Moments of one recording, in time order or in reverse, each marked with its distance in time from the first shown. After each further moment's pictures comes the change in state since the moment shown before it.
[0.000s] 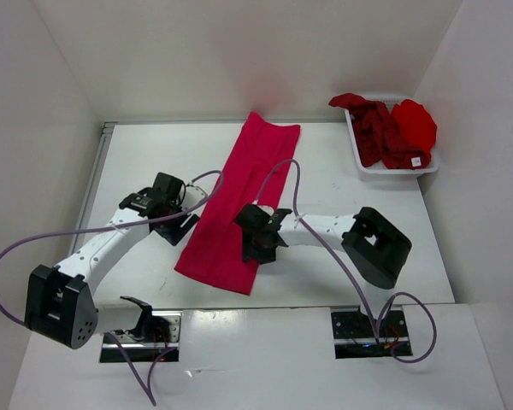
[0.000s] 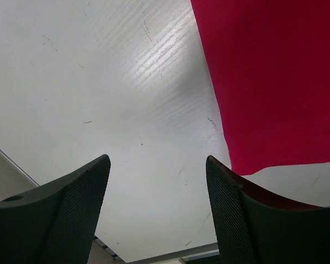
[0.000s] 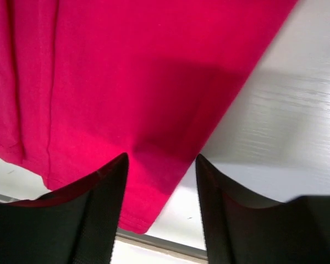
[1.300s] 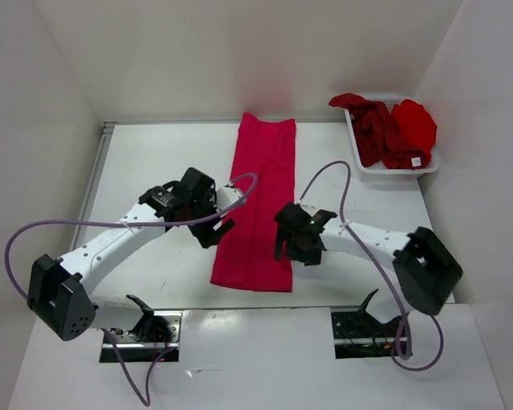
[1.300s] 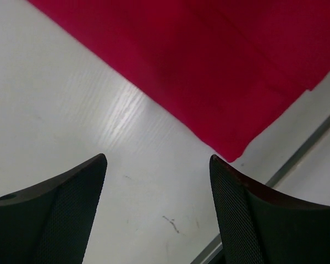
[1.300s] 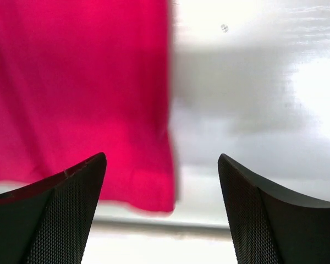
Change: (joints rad) left arm -0.261 0.044 0.175 -0.036 0.254 -0.029; right arm -0.164 -0.299 -0.252 -0.132 0.082 -0.005
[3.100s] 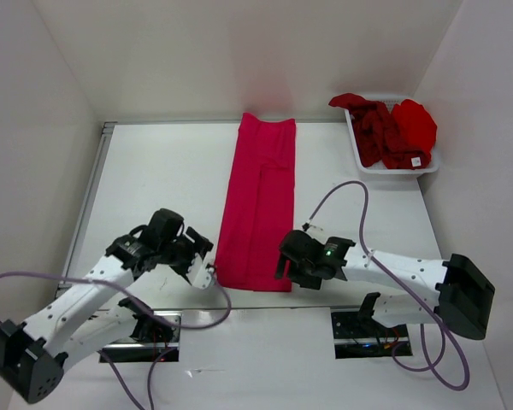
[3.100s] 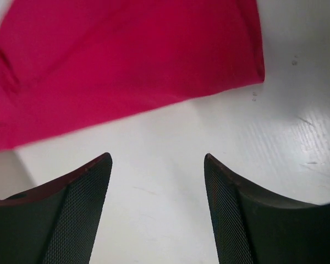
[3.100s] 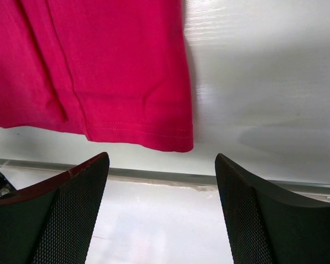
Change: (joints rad) left arm 0.058 -0.397 -0.435 0.089 0.266 1.135; right arm 0.224 -0.290 -0.159 -0.014 0.009 0.315
